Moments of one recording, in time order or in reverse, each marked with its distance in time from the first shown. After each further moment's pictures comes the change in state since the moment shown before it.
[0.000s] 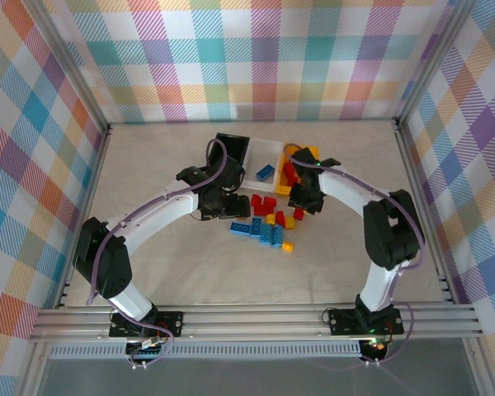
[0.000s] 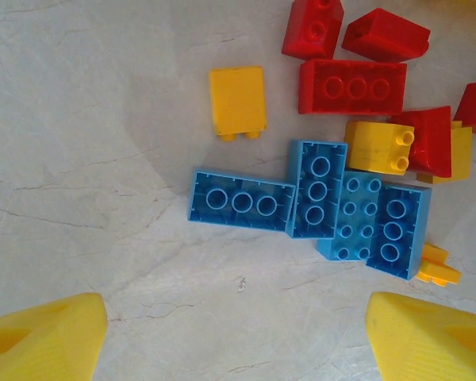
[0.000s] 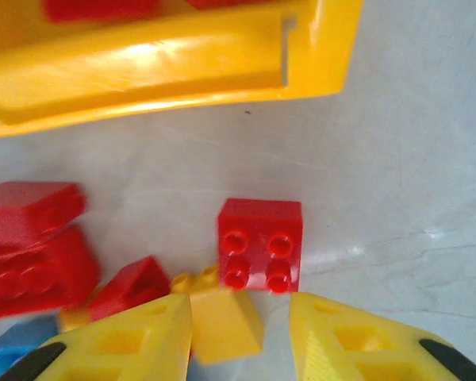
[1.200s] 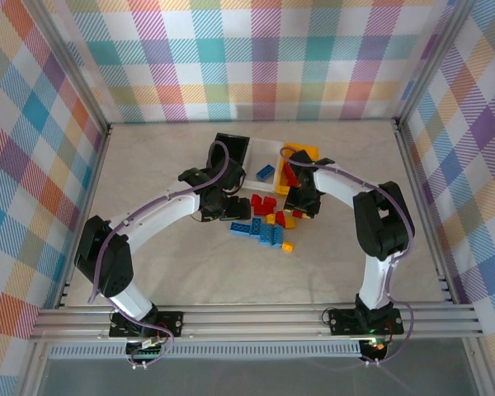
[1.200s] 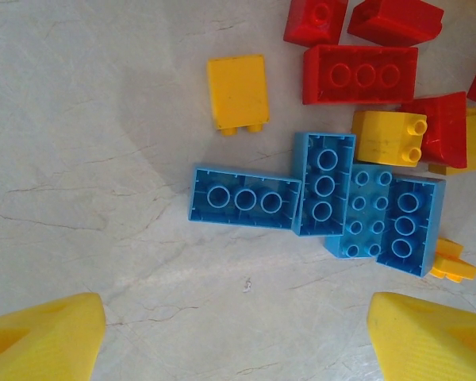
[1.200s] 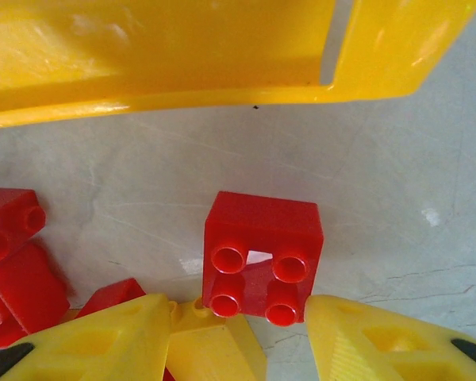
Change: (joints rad) left arm 0.001 0.010 -0.021 0.016 0.010 0.028; right arm -0.014 0.143 0.032 -0.005 -0.052 -0.033
